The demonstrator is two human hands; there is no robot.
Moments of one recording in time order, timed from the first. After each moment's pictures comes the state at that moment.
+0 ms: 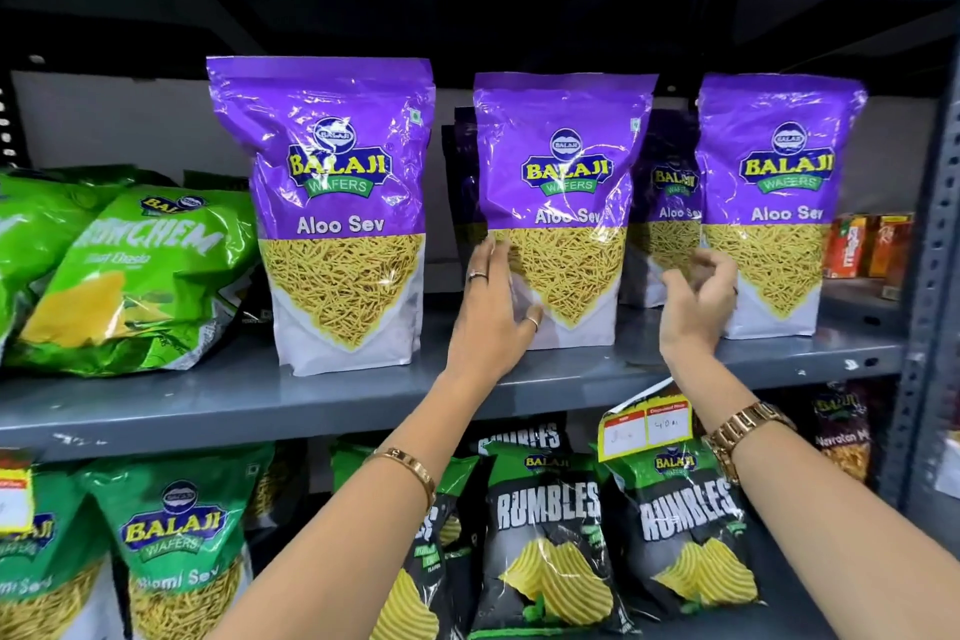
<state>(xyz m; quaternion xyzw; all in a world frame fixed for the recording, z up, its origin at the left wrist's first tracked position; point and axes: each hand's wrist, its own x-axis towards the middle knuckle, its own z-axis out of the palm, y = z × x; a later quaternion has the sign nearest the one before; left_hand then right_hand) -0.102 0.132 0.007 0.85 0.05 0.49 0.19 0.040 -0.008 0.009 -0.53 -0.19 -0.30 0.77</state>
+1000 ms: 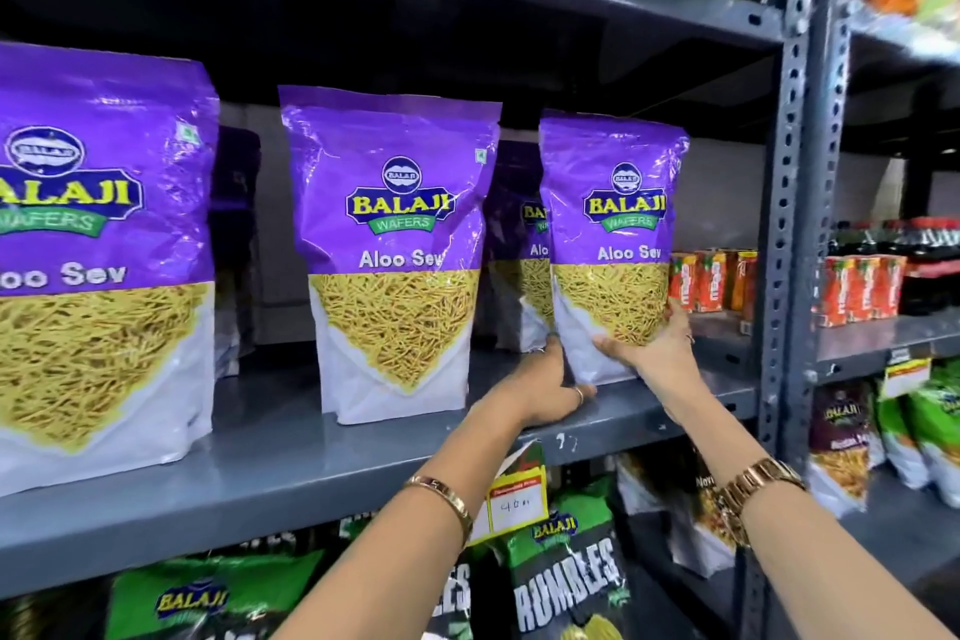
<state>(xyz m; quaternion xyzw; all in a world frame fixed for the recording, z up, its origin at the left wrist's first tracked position) 0.065 0.016 0.003 0.96 -0.03 0.17 0.24 0.179 -0.116 -0.007 -0.69 -0.23 -0.20 0.65</state>
